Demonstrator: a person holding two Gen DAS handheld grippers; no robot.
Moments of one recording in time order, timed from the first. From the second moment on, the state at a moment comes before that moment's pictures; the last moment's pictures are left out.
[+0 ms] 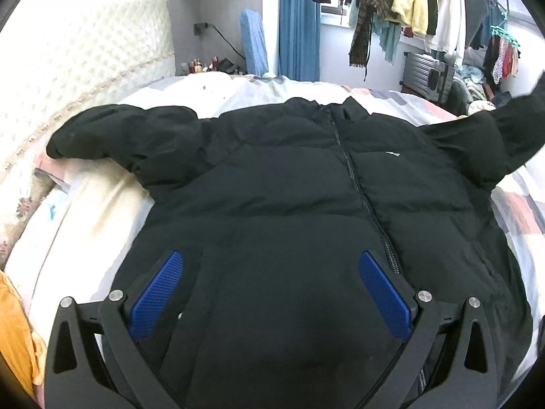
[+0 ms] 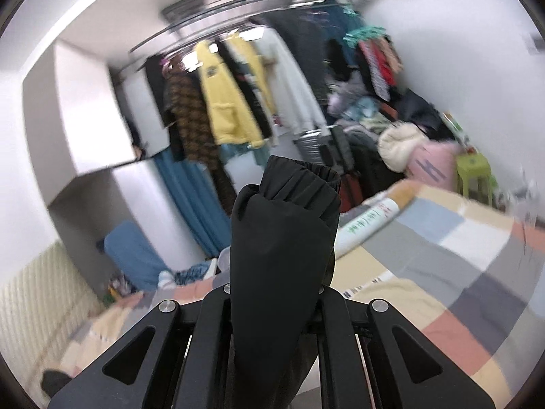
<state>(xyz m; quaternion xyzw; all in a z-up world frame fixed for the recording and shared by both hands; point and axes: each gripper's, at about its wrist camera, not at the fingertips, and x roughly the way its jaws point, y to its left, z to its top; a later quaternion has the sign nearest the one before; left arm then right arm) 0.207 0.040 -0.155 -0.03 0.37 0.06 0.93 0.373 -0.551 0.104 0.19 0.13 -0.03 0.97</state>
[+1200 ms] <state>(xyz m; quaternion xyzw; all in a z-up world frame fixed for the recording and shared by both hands) 0.159 0.145 -0.127 -0.11 0.30 0.08 0.94 0.391 -0.030 -0.029 0.00 0.24 0.31 0.92</state>
